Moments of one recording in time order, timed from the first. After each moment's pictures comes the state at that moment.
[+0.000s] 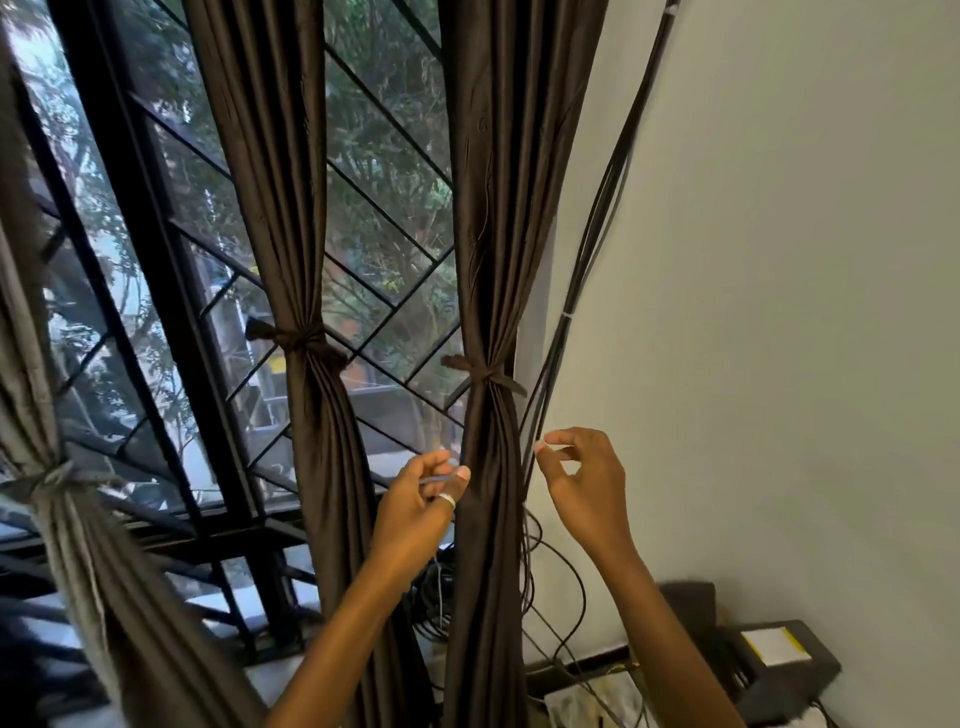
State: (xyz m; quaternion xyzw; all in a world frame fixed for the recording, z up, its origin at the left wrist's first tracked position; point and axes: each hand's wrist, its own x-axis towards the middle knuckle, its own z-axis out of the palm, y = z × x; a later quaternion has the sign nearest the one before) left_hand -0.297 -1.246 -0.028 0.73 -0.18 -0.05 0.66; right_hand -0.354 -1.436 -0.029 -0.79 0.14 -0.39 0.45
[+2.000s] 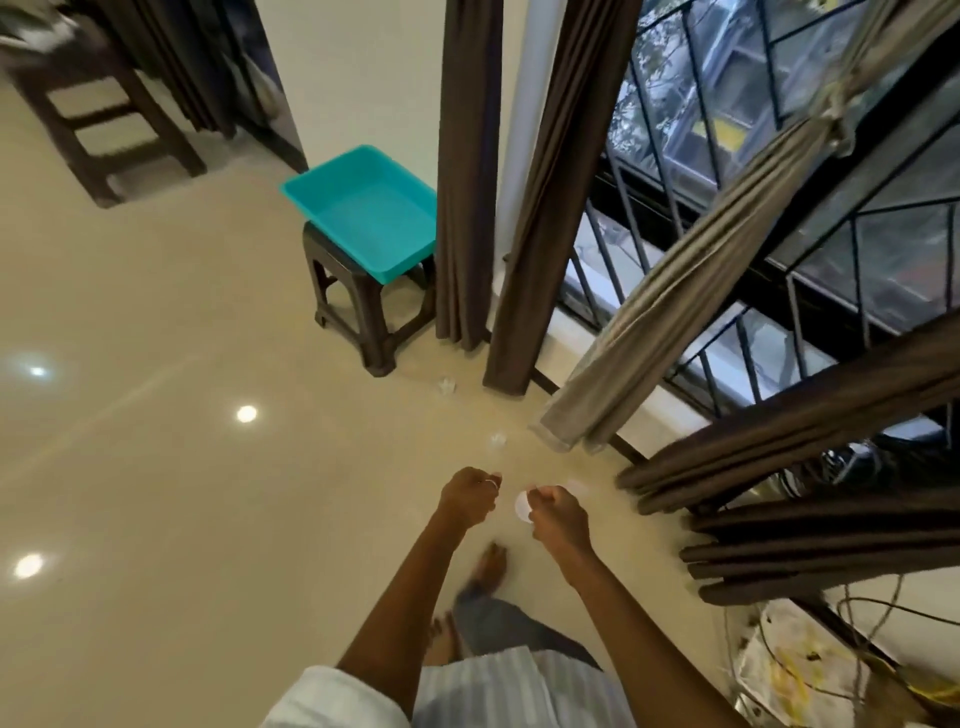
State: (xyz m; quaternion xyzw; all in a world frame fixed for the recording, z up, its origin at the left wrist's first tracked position) left_hand -0.552 -0.796 -0.330 0.64 0.44 -0.17 0.61; right_hand -0.508 -0.938 -0.338 -0.84 0.08 0.33 0.42
